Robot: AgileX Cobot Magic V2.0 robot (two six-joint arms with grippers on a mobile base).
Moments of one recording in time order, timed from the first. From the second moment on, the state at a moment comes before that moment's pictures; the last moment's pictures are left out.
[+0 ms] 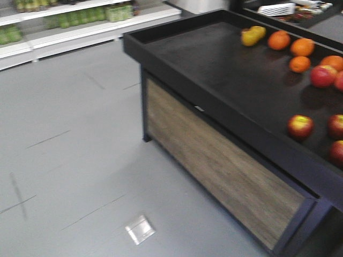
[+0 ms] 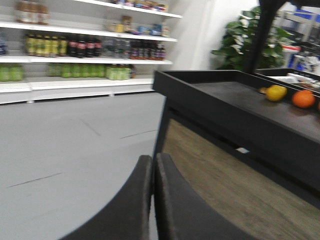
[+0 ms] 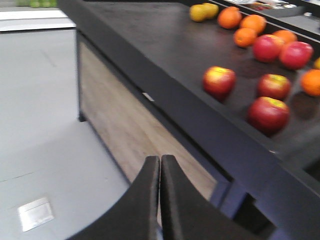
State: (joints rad) left arm -0.07 -0.02 0.03 0.41 0.14 -0.60; right arm 0.00 -0.02 0.04 0.01 0.35 -0.17
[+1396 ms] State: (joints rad) left arm -0.07 -0.02 0.03 0.41 0.14 -0.60; right arm 0.00 -0.02 0.04 0.01 0.35 -0.17
